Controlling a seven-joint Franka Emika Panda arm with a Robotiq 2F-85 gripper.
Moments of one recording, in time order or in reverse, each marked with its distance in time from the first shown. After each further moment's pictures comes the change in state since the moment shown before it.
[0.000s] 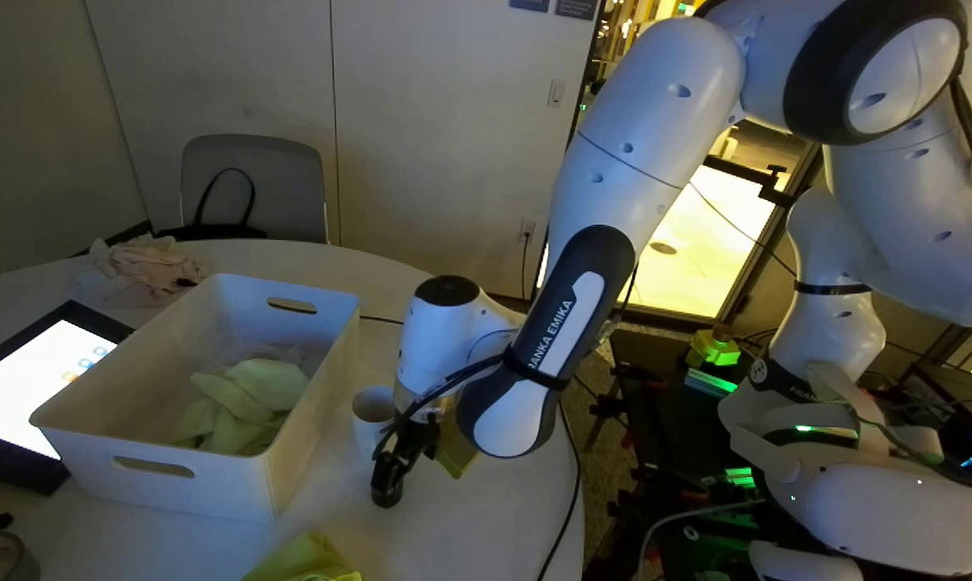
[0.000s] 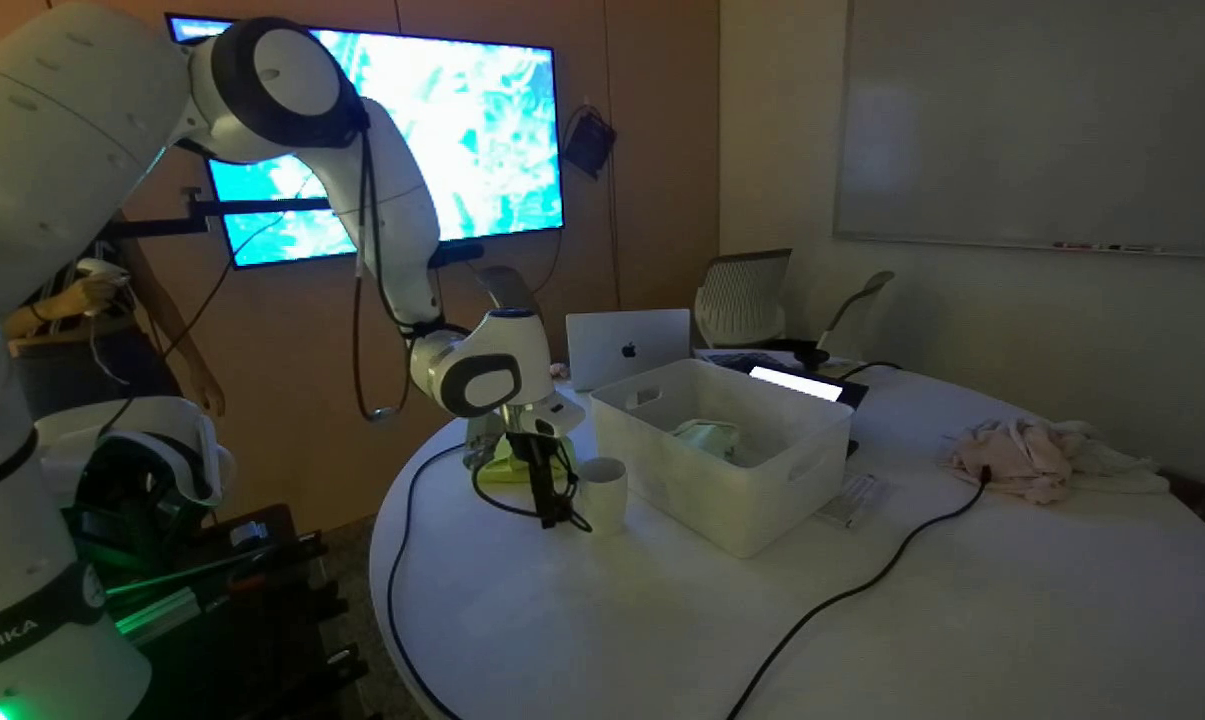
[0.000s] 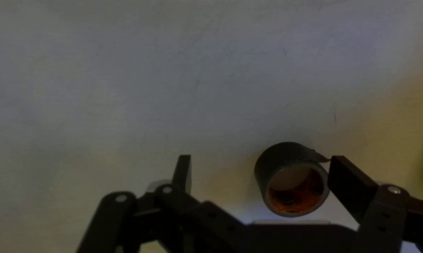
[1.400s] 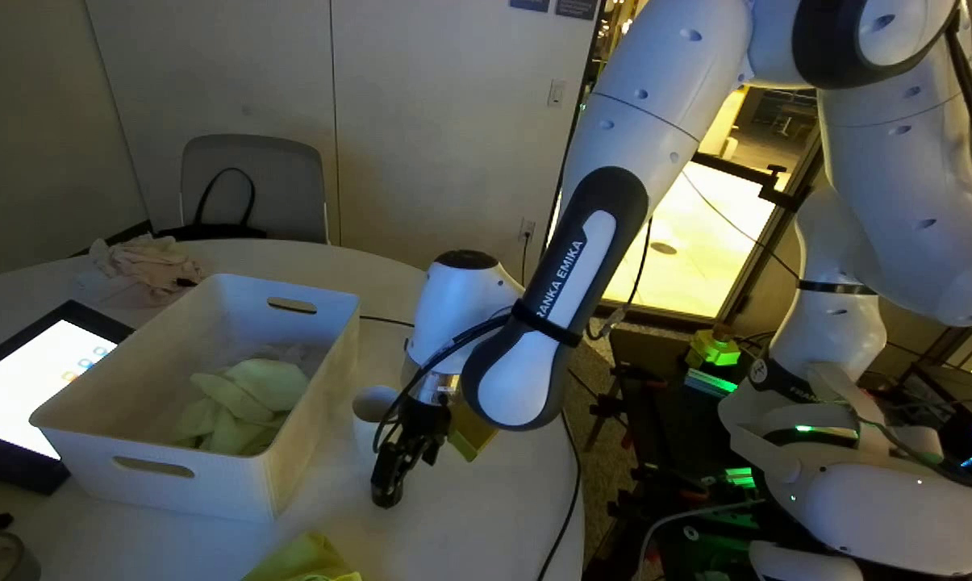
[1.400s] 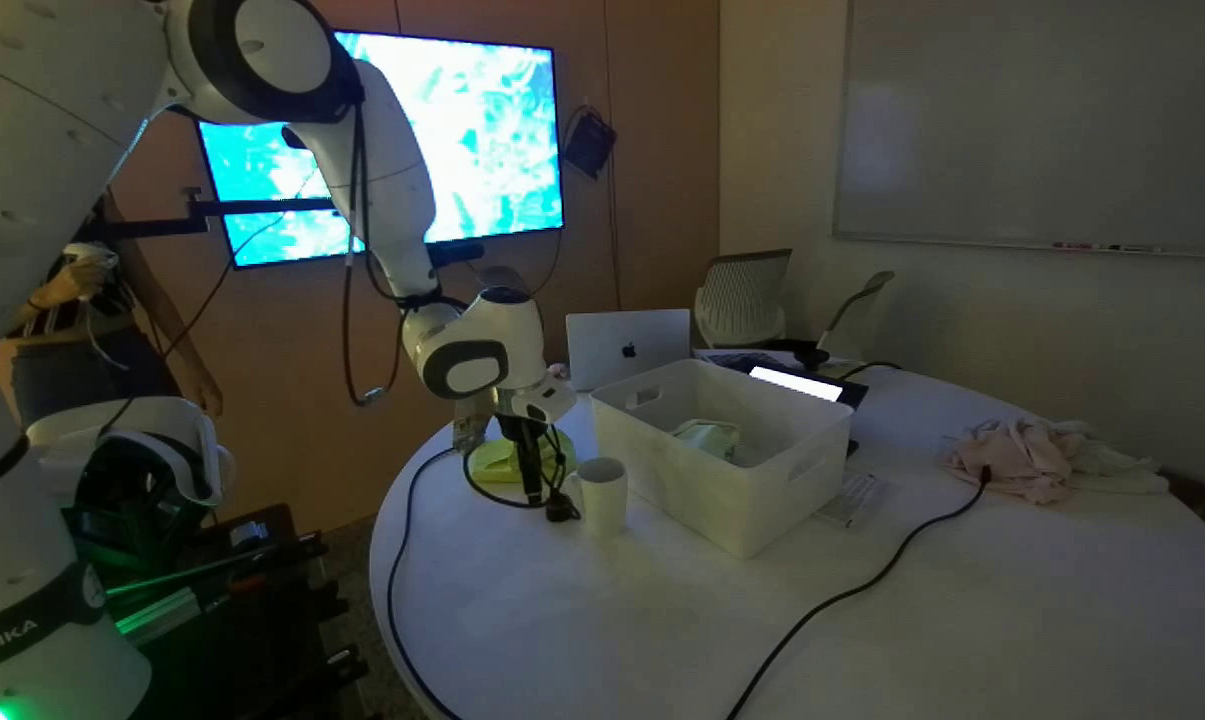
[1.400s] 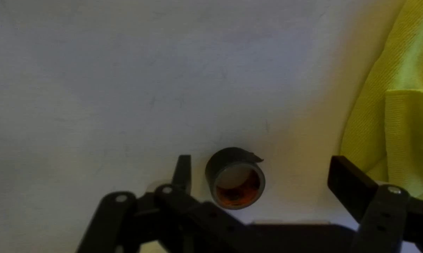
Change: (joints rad) arm -0.196 -0.101 0.215 -0.078 0.088 0.043 -0.153
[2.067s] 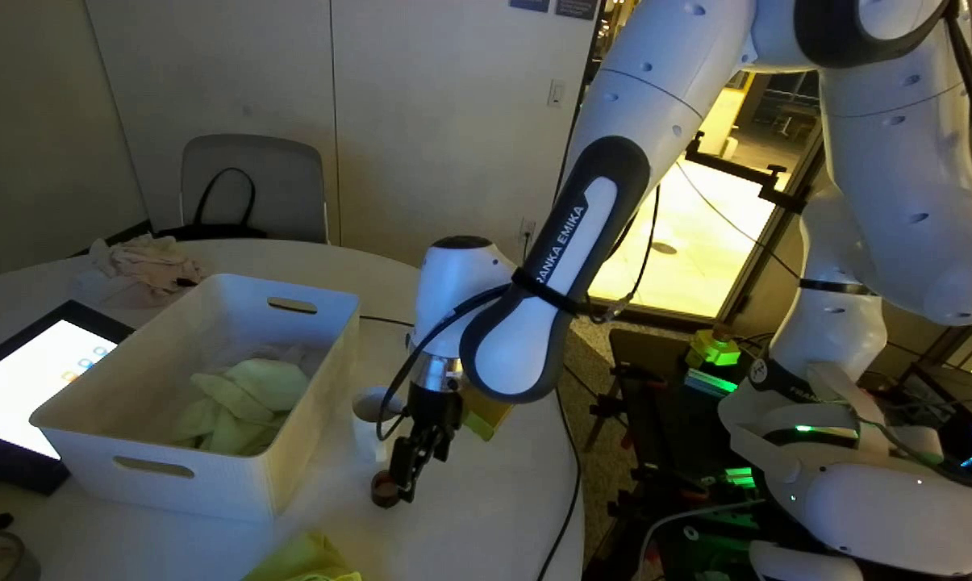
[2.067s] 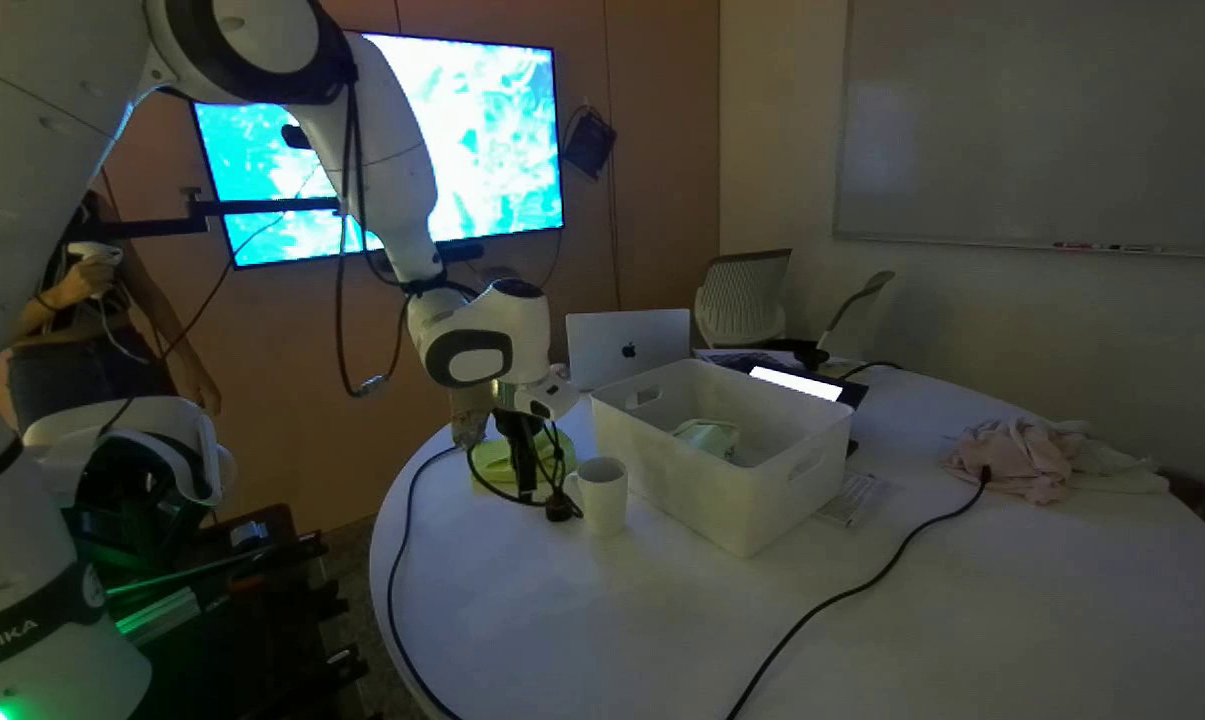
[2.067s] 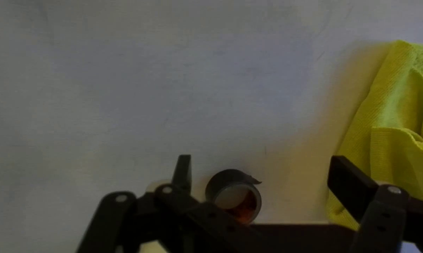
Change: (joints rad) arm -0.101 -0.047 0.076 -0.022 0.006 -0.117 -0.123
